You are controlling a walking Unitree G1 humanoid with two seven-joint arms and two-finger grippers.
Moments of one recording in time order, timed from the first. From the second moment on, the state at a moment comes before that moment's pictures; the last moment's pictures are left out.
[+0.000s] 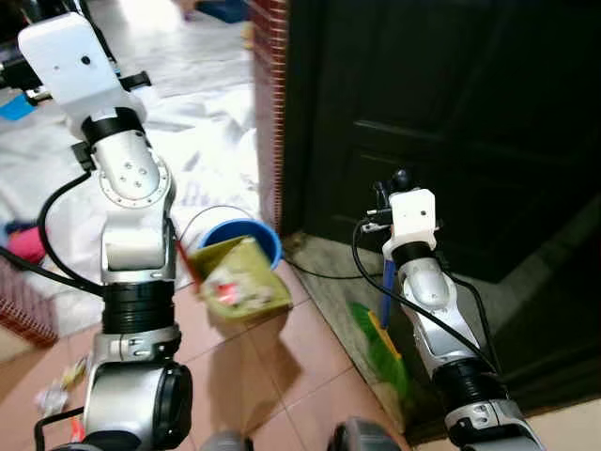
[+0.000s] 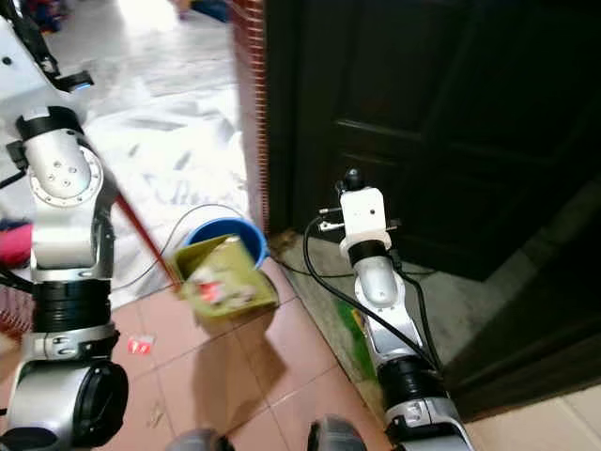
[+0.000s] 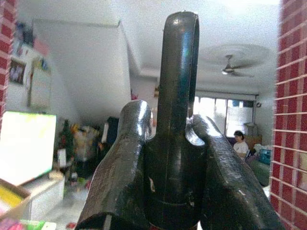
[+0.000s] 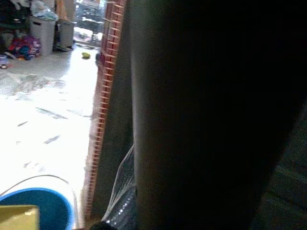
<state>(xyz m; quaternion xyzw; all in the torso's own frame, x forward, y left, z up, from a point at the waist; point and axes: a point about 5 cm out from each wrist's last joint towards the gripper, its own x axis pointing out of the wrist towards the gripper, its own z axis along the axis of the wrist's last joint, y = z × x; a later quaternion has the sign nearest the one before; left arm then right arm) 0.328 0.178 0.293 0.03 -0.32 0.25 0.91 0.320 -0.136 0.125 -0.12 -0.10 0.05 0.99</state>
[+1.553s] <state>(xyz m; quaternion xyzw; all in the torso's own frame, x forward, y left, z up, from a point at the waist) 0.336 0.180 0.282 0.08 -0.31 0.27 0.91 0.318 -0.141 0.119 -0.14 -0.09 0.05 0.99</state>
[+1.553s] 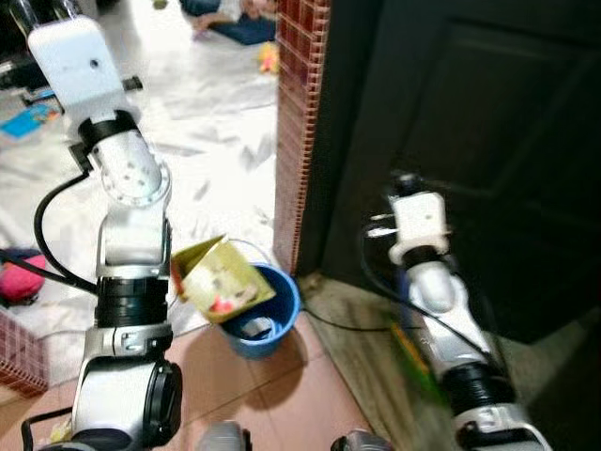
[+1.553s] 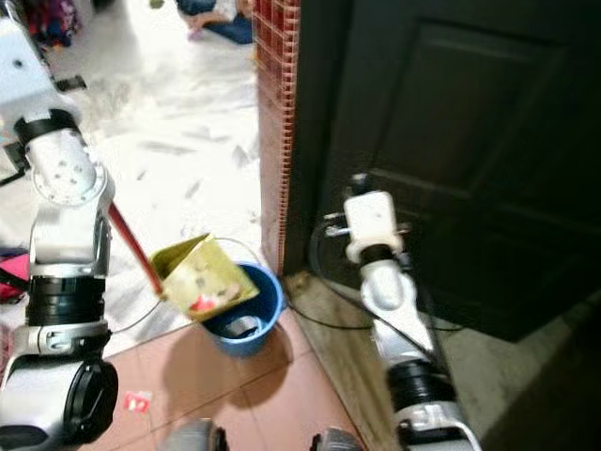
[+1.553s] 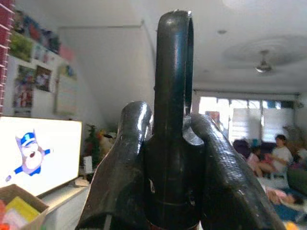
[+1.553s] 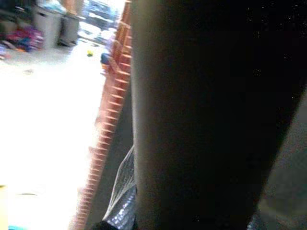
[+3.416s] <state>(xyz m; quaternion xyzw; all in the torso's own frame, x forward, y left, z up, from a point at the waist) 0.312 0.059 0.262 0.18 -0.37 -0.29 0.86 0.320 -0.145 0.116 -0.14 -0.08 0.05 0.99</state>
